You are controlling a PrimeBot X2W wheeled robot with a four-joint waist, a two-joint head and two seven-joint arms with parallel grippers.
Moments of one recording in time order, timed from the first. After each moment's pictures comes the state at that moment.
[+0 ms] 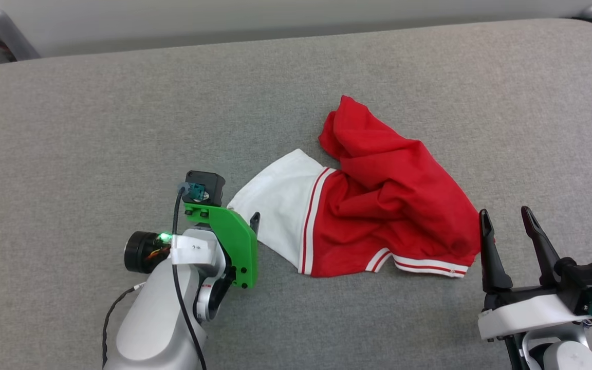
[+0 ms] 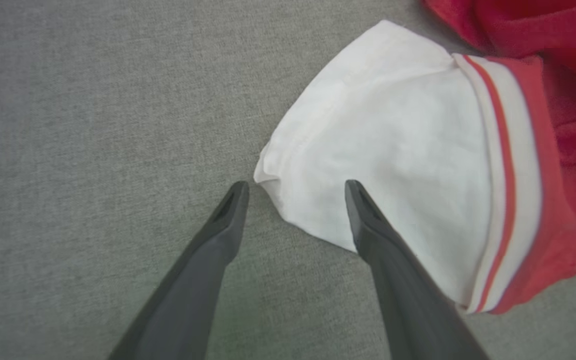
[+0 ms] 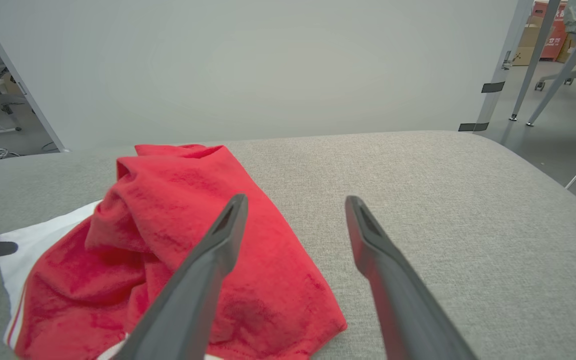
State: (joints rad) left arm -0.40 0.10 -0.28 0.35 -0.30 0.01 0.45; right arm -0.01 -0.05 -0.02 0.01 0.11 0.13 -0.25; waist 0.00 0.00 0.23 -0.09
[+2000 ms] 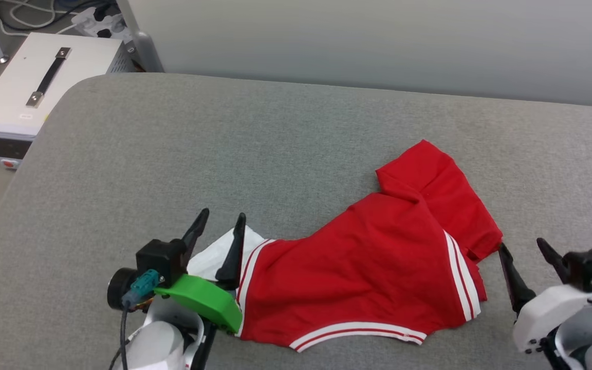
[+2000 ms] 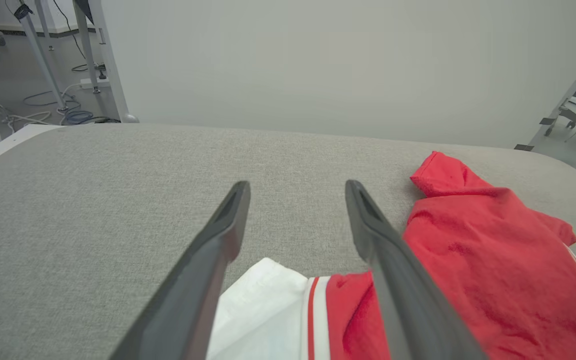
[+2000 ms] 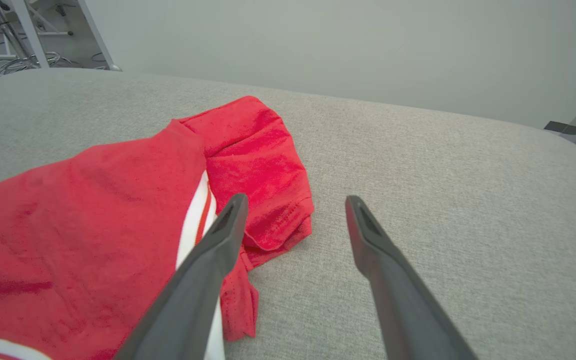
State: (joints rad) left arm -0.17 0.15 -0.26 0.24 -0.34 -0.08 -0.19; right arm -0.01 -0.20 -0.02 0.07 0.15 0.13 0.04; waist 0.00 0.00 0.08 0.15
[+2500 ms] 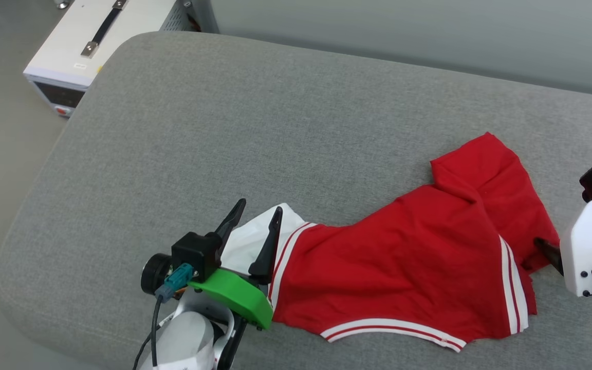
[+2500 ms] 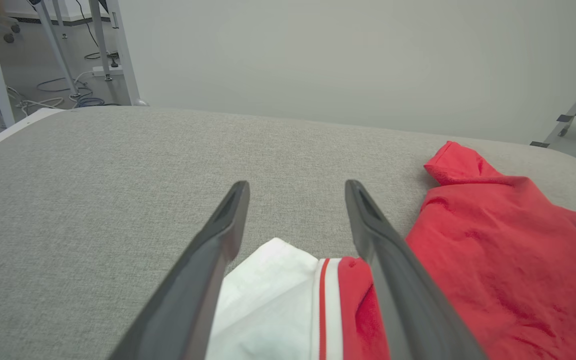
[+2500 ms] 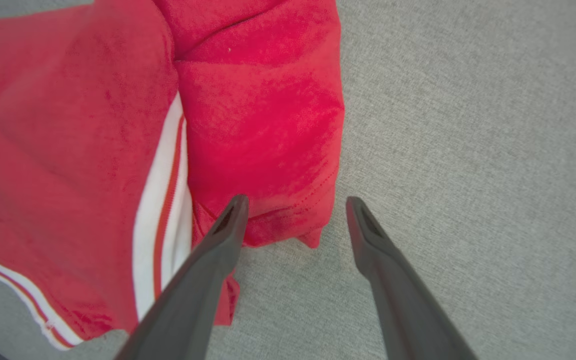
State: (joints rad) left arm -0.22 0.10 -0.35 0.27 -0.32 -0.10 -0.24; right arm -0.28 -0.51 0.11 0.07 0.46 0.13 0.87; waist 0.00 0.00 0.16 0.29
